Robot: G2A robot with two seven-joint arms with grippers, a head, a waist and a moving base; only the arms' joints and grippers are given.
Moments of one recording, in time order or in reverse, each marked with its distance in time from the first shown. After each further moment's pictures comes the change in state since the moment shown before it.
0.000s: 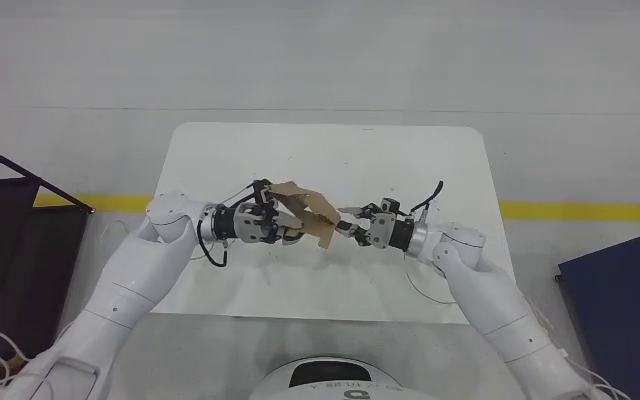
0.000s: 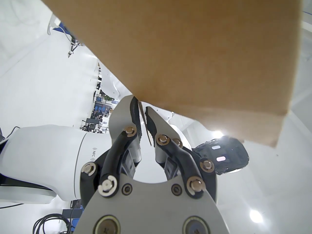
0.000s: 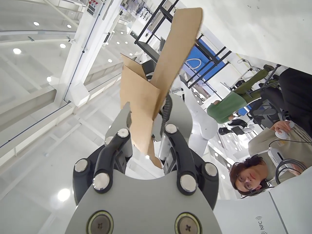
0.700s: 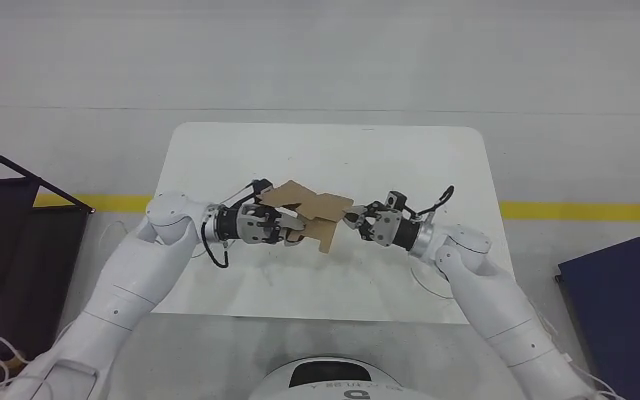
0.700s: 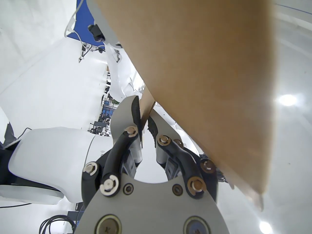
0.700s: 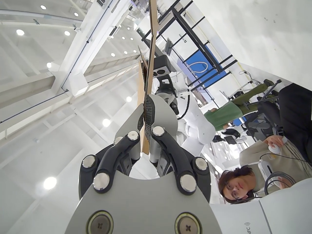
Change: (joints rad) left arm 0.012 0.000 -0.015 -0.024 0.077 -0.003 0.044; right arm -0.031 0.006 0.028 -0.032 -0.069 -0.120 0.038
